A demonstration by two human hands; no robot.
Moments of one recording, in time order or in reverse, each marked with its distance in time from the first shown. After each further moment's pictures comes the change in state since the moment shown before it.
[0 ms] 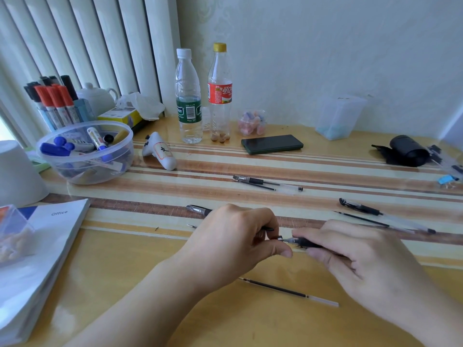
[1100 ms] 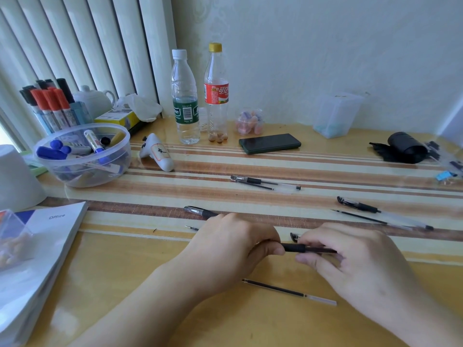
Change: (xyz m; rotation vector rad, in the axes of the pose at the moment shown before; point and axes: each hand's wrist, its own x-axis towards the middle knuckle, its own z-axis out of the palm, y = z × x) left_hand -0.001 -0.001 0.005 0.107 -0.167 -0.032; right_hand -0.001 -0.006 0.012 0.028 0.111 0.107
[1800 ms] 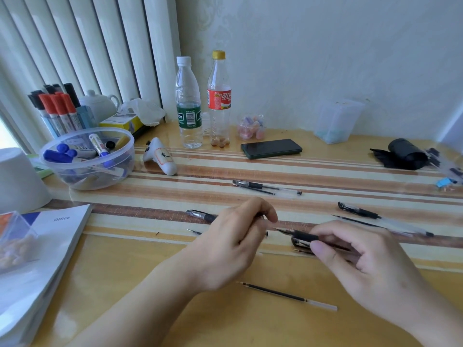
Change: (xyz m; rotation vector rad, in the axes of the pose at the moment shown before) left_hand 0.003 -0.003 -0.006 -0.386 0.109 -0.061; right_hand -0.001 0.014 -0.003 0.284 0.038 0.019
